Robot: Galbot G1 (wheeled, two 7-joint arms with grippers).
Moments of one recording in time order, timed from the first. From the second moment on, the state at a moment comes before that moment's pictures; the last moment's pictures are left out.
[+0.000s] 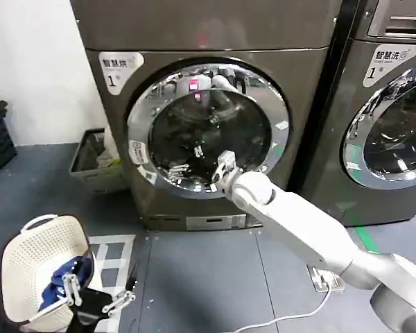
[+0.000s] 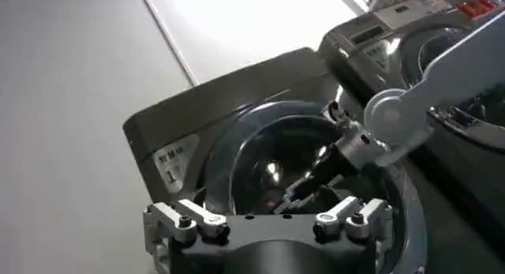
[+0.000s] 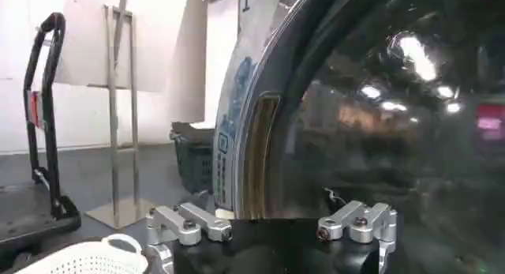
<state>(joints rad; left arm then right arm) 1.77 -1.47 -0.76 -2.12 0.20 -0.82 0.19 -0.12 1.14 -0.51 1.42 0.88 -0.13 -0.14</state>
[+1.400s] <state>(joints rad) 1.77 -1.47 -0.75 -2.11 0.20 -0.82 0.18 -0.01 1.31 -0.61 1.26 0.88 -0.14 -0.19</state>
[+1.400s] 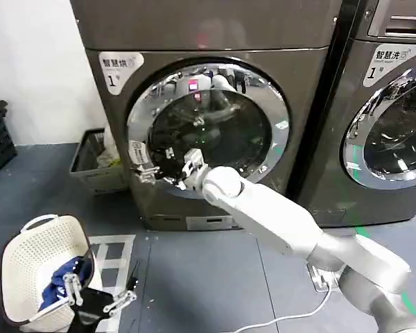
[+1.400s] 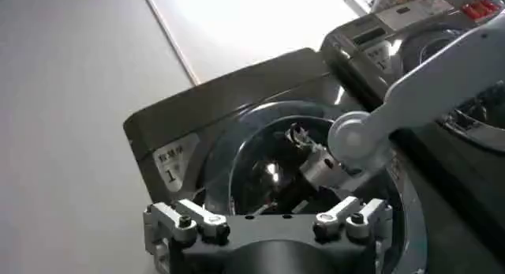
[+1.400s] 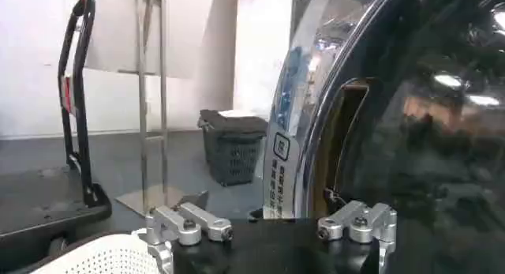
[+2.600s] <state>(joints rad) 1.77 -1.46 -0.76 -2.11 0.19 -0.82 0.18 0.00 1.30 -0.63 1.23 0.88 -0.13 -0.36</state>
